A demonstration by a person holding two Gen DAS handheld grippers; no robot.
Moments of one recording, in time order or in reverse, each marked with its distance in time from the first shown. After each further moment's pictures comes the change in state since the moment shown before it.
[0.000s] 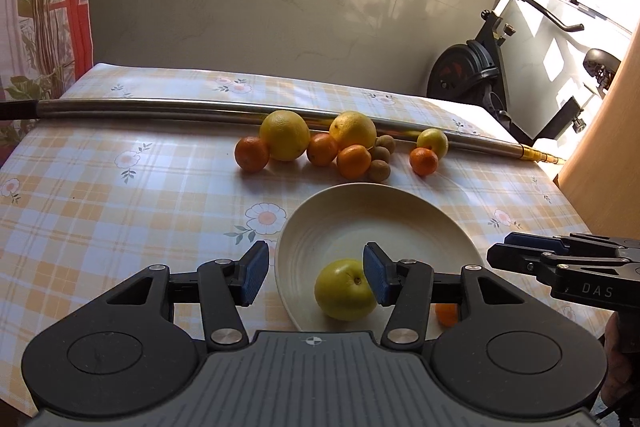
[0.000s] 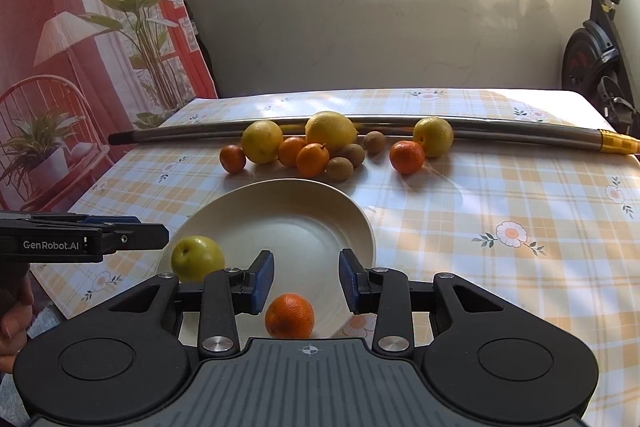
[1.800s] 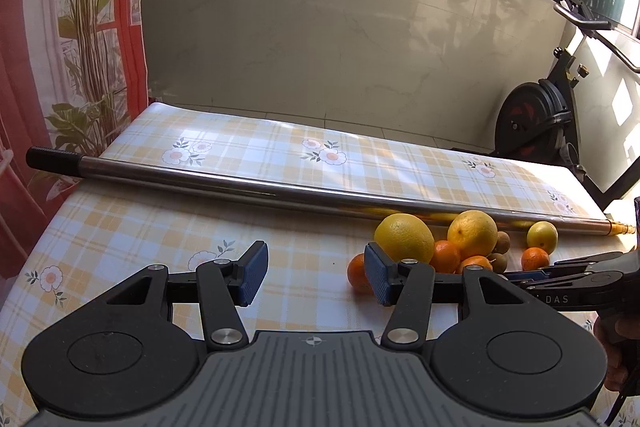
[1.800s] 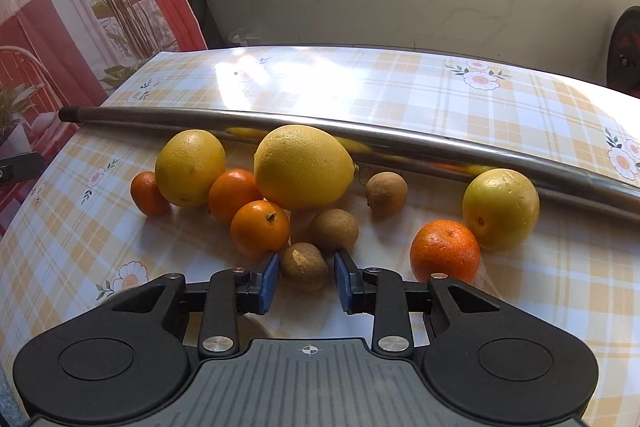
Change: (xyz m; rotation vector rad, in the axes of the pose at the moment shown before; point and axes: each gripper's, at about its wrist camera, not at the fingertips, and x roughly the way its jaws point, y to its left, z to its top) left arm 0.048 0.063 0.088 -0.053 -0.052 0.165; right arm 0.187 -0.028 0.096 -0.044 0.249 0.033
